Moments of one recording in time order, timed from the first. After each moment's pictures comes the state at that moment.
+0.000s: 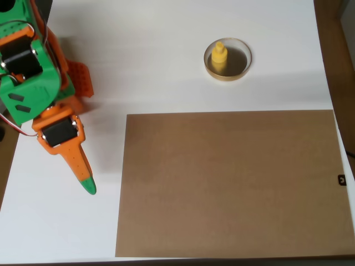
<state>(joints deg) 18.5 184.0 168.4 58.2 -7.8</state>
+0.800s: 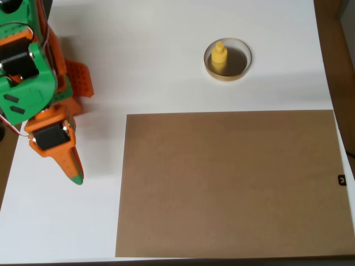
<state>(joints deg) 23.4 186.0 169.8 60.9 -4.3</state>
